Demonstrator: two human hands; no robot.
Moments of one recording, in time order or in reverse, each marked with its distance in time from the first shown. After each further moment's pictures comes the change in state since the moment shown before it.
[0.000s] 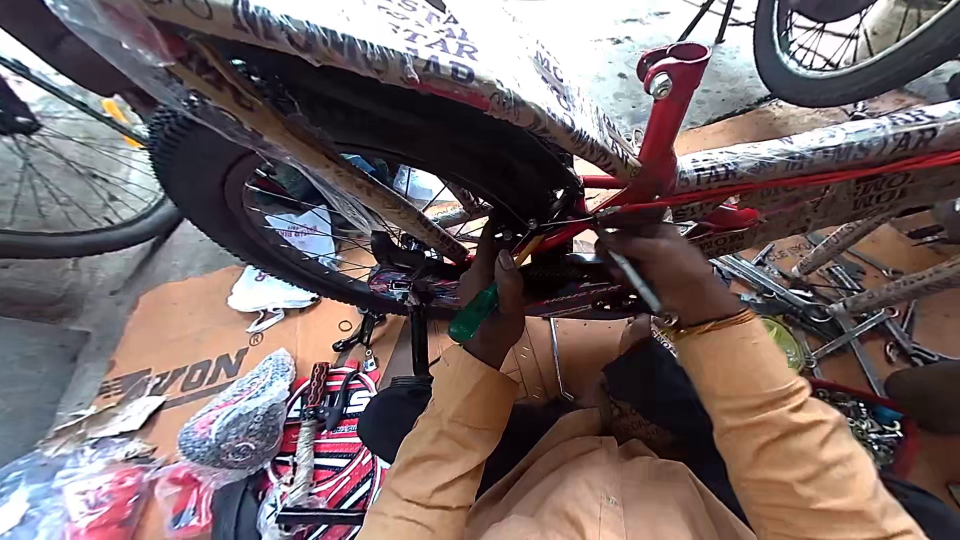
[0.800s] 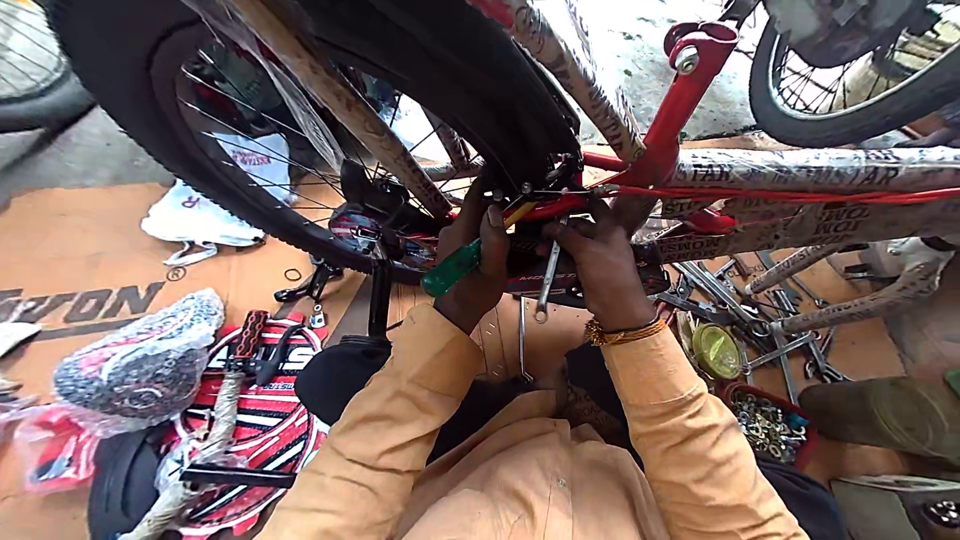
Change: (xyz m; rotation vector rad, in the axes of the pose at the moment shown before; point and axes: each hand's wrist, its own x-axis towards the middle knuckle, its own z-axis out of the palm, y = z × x) left_hand 0.003 0.000 0.003 -0.019 0.007 0.018; right_hand -0.001 0.019 0.054 0.028 0.159 -0.032
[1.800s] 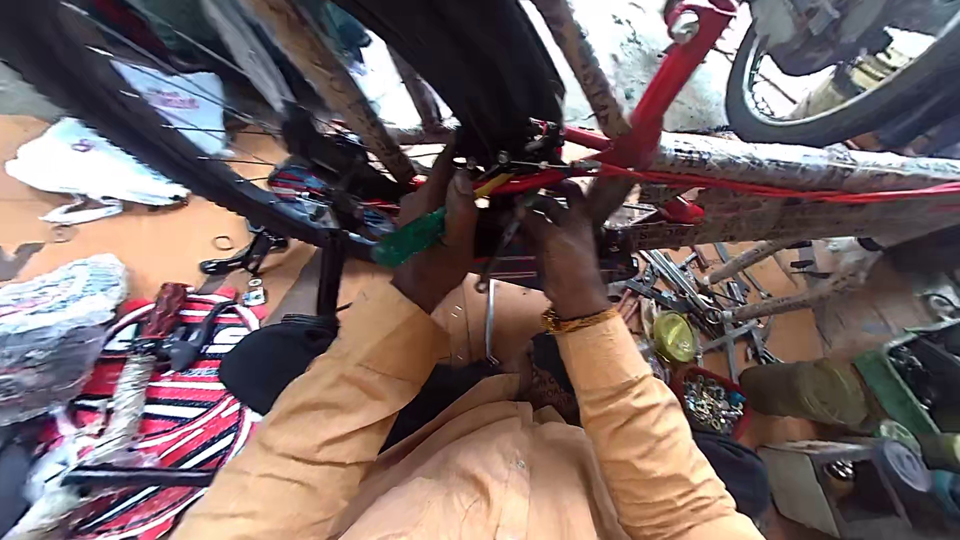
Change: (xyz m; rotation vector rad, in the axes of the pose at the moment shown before) left_hand -0.001 0.004 -0.004 -0.009 -0.022 -0.029; right_hand -0.002 0.018 0.010 0.158 0.021 -0.080
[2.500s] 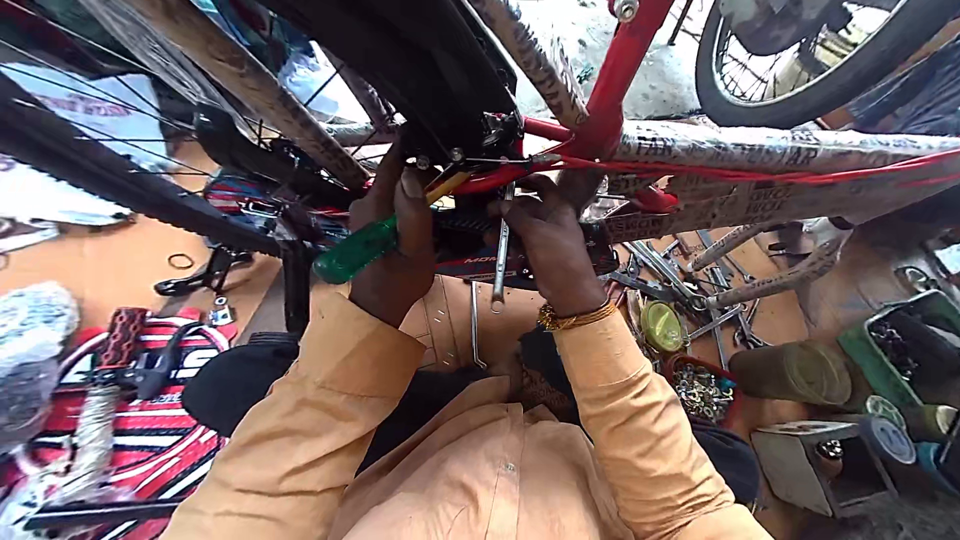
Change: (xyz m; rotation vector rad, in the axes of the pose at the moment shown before) left_hand 0.001 -0.006 0.002 -0.010 0.027 0.032; right_hand 0.005 -0.017 -0.017 -0.142 -0.090 0.076
